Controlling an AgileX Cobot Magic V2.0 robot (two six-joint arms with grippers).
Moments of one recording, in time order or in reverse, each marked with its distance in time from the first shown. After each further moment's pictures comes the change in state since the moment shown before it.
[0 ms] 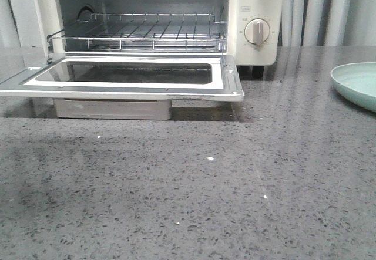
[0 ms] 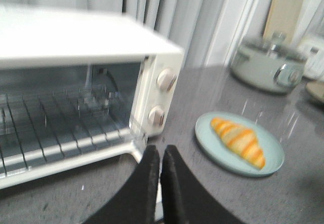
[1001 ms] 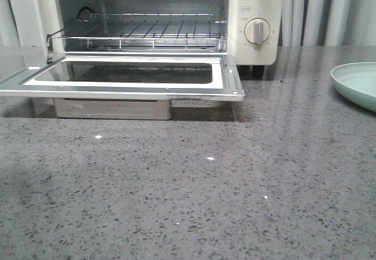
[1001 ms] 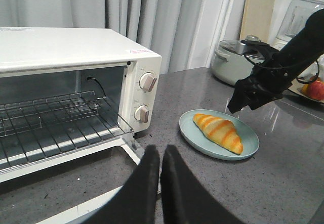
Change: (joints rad) left arm 0.000 -0.195 0.000 0.031 0.181 0.000; right arm 0.002 0.769 -0.376 -0.155 0.025 0.000
